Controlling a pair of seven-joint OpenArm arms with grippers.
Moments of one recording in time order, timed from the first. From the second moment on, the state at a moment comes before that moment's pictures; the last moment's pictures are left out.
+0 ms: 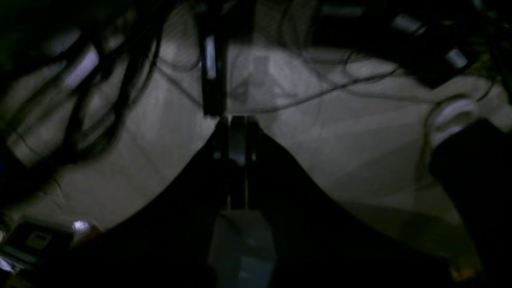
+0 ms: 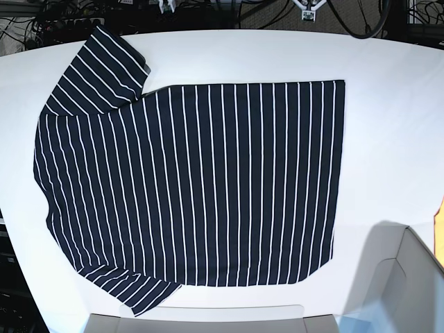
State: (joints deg) left arm 14.2 -5.6 -4.4 6.4 0.0 3.6 -20.7; right arm -15.1 1.5 -6.6 16.4 2.4 5.6 -3.0
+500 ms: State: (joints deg) left arm 22.1 -5.5 -4.5 23.0 0.0 3.6 -19.8; right arm -24.2 3.6 -6.6 30.6 2.3 5.1 -2.6
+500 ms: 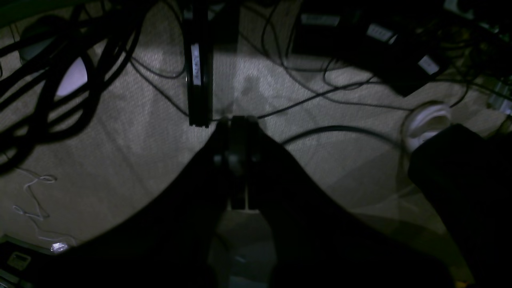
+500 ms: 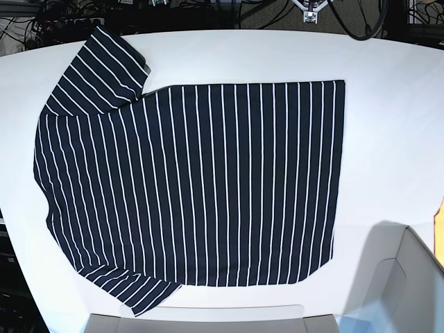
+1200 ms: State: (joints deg) left arm 42.2 -7.5 -4.7 59.0 0.0 3.6 -5.8; right arm -55.2 14.9 -9.9 77.0 17.2 4.2 -2.8
